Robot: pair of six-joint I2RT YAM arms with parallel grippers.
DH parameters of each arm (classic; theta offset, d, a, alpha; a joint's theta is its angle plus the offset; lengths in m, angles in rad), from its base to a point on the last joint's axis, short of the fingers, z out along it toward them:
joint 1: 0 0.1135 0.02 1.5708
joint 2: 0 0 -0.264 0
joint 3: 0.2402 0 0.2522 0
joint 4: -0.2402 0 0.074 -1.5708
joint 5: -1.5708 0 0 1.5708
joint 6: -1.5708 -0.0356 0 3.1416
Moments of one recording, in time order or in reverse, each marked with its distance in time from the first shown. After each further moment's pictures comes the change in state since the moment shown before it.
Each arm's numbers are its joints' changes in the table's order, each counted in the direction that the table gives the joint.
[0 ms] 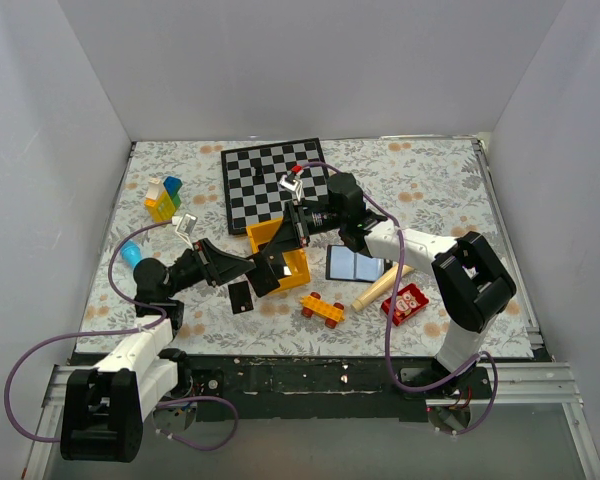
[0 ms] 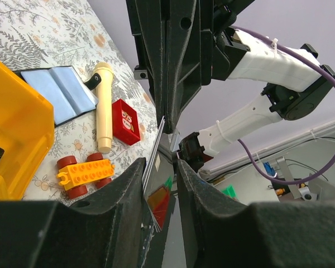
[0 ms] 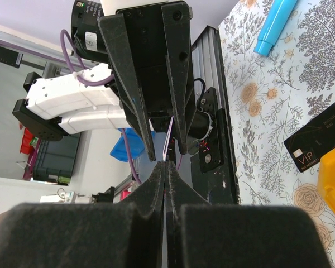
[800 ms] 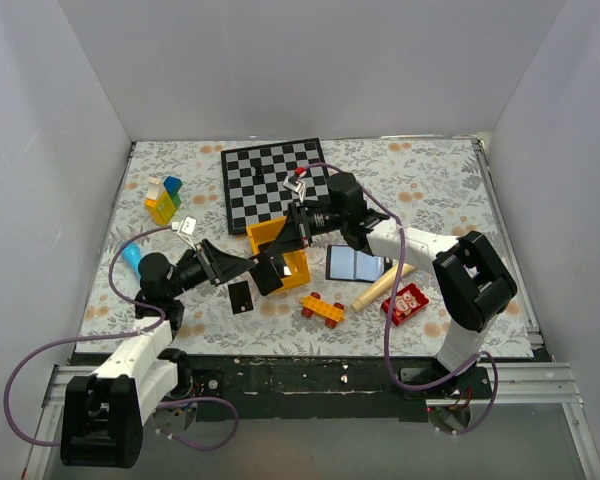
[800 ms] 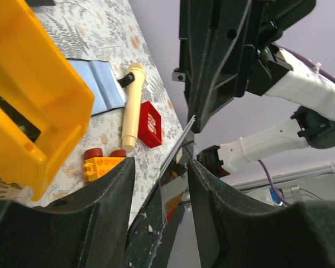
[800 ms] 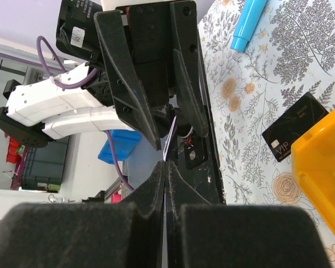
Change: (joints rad) left arm 0.000 0.023 0.002 -0.224 0.091 -0.107; right arm -0.021 0.001 0.001 -0.108 -0.030 0.094
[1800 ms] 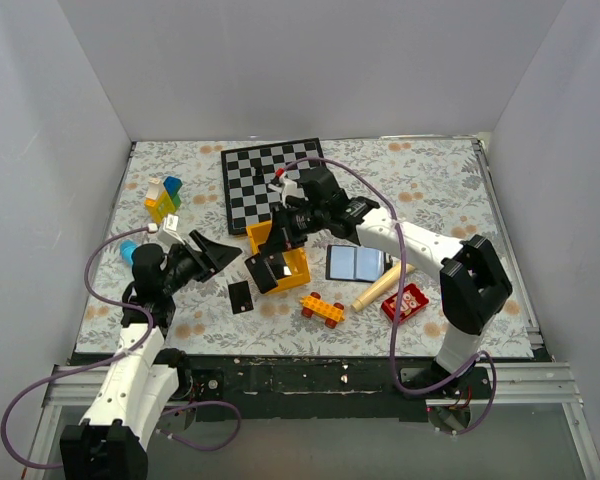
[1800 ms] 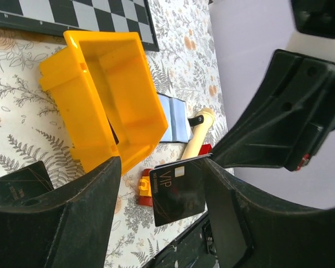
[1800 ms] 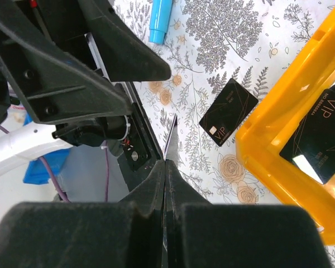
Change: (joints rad) left arm 0.022 0.208 0.181 -0.732 0.374 -0.246; right arm 0.109 -0.005 0.282 -0.676 -0.382 0.394
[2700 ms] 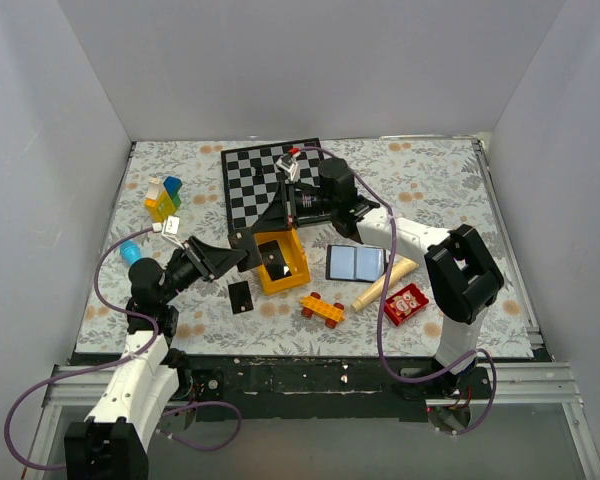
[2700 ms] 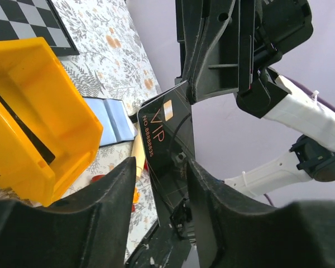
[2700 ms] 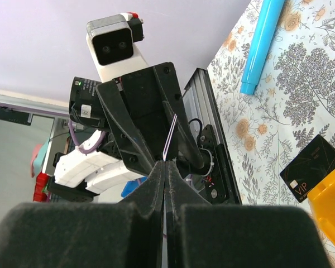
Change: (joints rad) left arm 0.000 0.026 -0.138 0.463 -0.197 0.220; right arm -0.095 -0.074 -0.106 0.692 0.265 -0.594
